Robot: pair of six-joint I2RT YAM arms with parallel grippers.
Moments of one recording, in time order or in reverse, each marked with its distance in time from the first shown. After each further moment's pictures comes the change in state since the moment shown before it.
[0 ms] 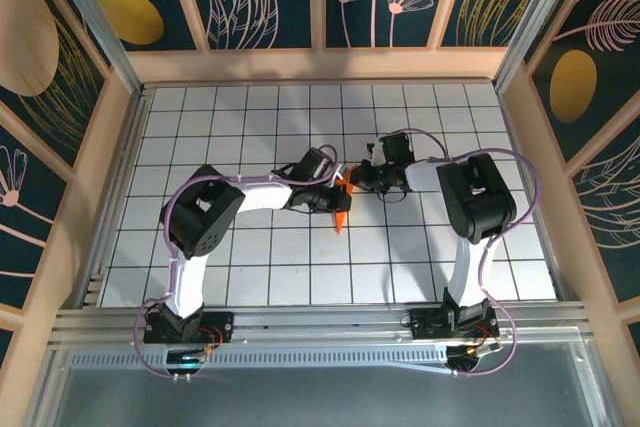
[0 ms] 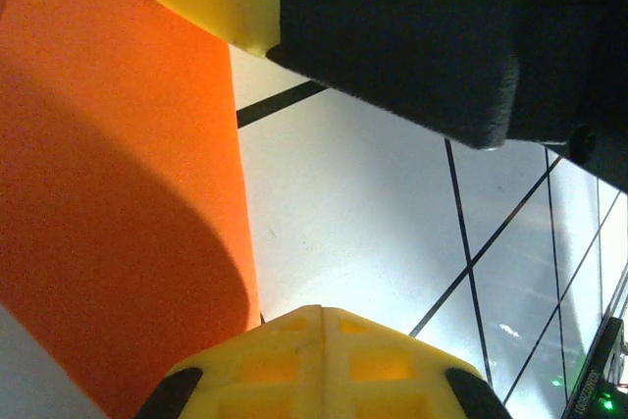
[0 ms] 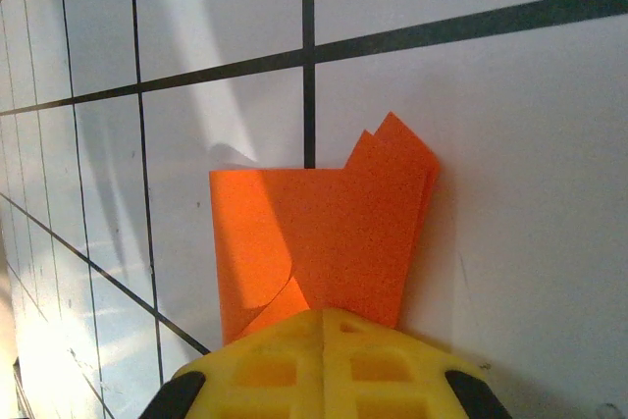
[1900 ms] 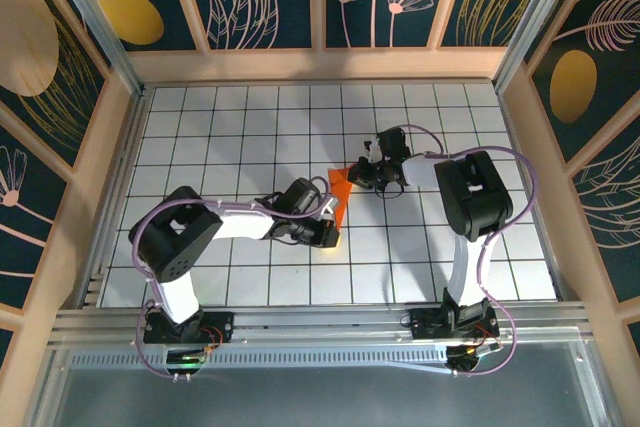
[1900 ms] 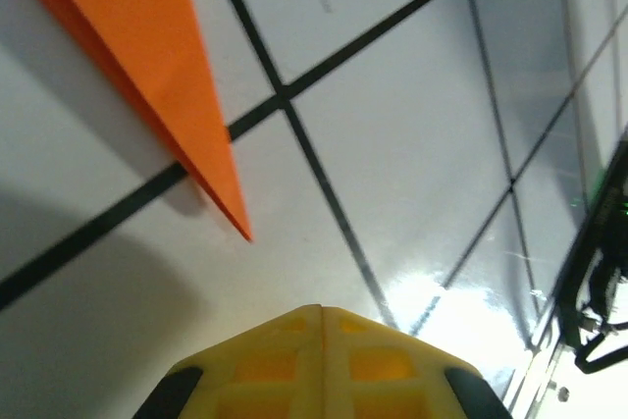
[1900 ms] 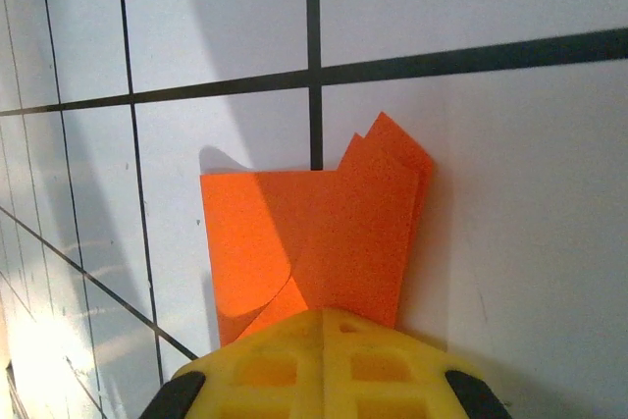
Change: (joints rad) left arm -0.080 -0.249 -0.349 0.066 0.060 0.076; right arm 0.010 0.025 0.078 -0.091 0.023 -0.009
